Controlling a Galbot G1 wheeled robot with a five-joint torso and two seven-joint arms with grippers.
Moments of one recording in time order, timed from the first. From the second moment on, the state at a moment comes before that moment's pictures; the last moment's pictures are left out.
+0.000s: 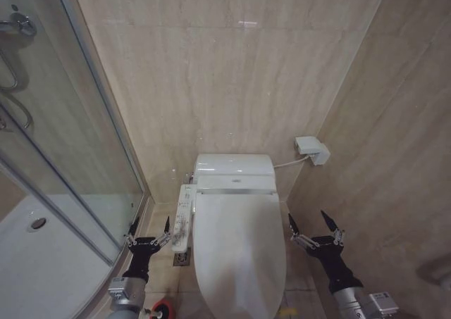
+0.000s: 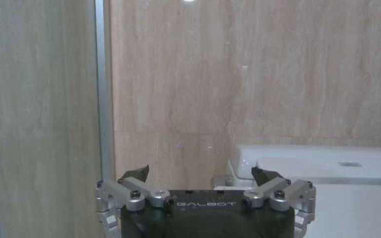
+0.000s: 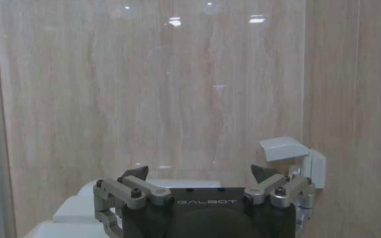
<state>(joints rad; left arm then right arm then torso) 1.56 -1.39 -0.51 -2.00 -0.15 -0.14 -0.06 -1.78 1.47 0.74 2.26 0.25 0.13 -0.16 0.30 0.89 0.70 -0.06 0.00</state>
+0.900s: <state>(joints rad) 1.56 -1.38 -0.48 -2.00 -0.15 -0.14 -0.05 -1.78 1.47 0.74 2.26 0.25 0.13 -0.16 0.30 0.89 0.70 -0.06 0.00</state>
